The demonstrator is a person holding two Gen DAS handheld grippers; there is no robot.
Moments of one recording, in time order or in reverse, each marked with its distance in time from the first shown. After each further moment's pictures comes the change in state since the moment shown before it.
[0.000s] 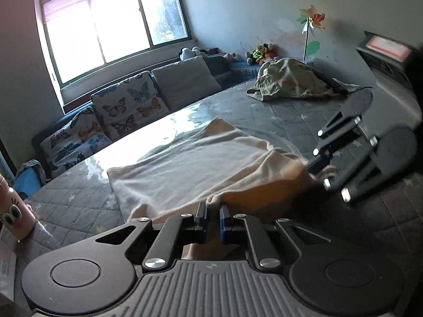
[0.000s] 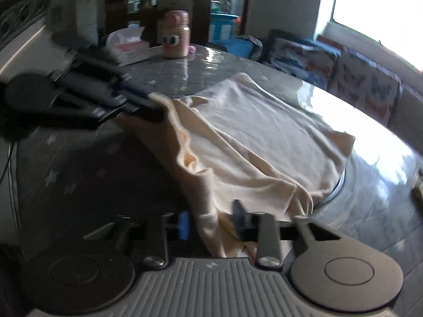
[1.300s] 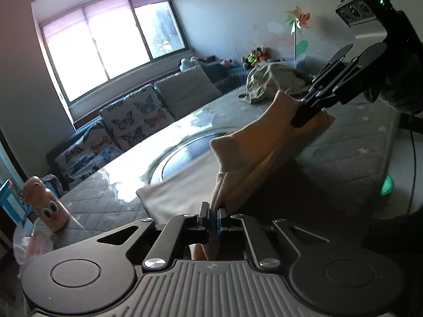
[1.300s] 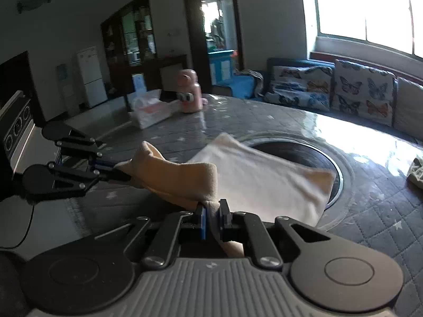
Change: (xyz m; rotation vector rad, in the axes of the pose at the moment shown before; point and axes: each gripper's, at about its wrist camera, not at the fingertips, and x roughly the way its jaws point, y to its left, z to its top) left arm -0.120 -0.031 -0.031 0.085 -0.041 0.050; right arm -0.105 0.023 -0.002 0.127 -0.191 0.105
